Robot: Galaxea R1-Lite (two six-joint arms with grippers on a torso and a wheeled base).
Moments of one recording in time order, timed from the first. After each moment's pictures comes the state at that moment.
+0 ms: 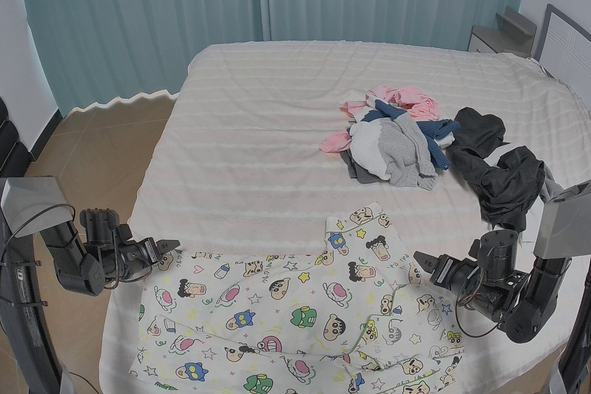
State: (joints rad) left arm 0.11 2.30 -0.65 -1.02 -0.34 -0.40; right arm 0.38 2.12 -0.23 -1.42 -0.20 0.64
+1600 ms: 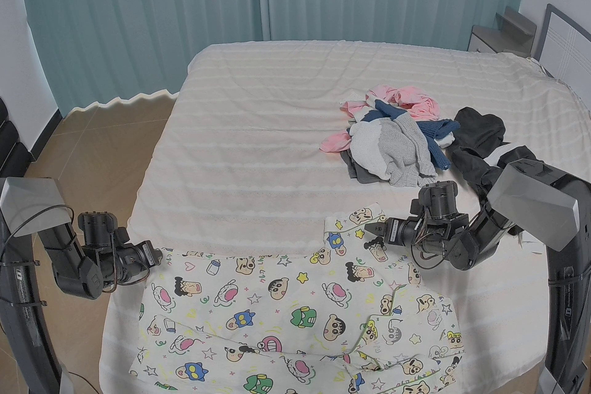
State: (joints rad) left arm 0.11 2.30 -0.61 -1.04 -0.31 -0.39; right arm 0.30 2.41 -1.06 -0.78 0.10 0.40
